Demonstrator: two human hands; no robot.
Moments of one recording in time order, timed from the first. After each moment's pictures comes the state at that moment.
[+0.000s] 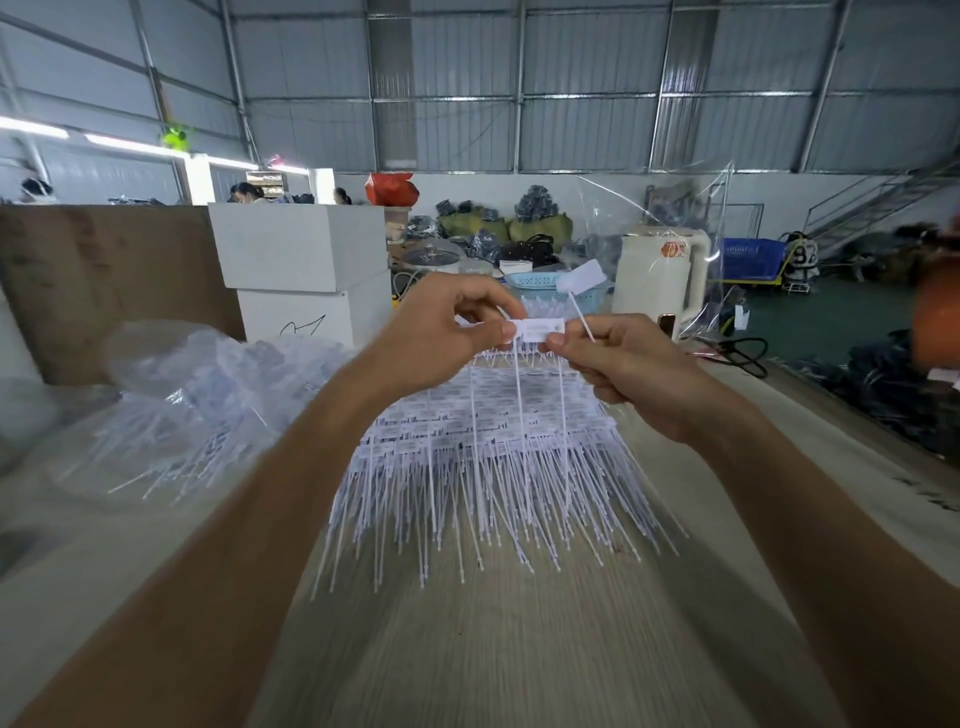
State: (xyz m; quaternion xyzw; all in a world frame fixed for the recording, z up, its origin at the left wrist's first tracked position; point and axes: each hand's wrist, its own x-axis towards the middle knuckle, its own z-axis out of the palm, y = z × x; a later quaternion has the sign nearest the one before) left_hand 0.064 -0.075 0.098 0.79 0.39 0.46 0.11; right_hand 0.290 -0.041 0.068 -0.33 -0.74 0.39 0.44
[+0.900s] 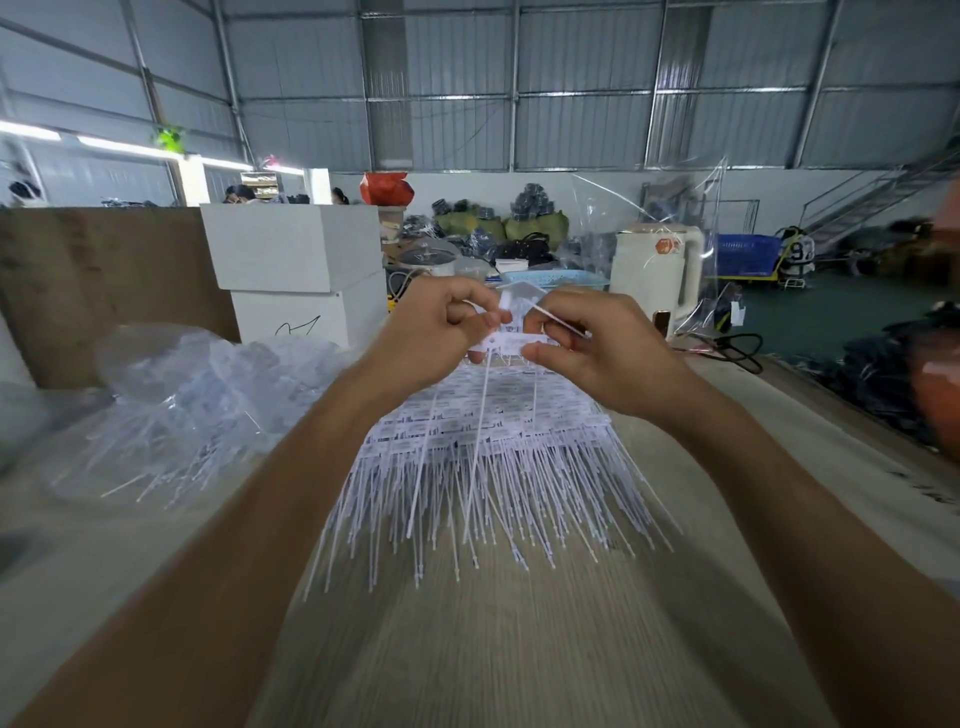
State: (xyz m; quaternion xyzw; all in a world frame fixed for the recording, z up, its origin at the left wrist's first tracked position) left_hand 0.069 -0.067 0.091 0.73 0.44 0.49 0.17; right_hand 0.274 -0.058 0.086 -0.28 -0.87 -0.02 0.41
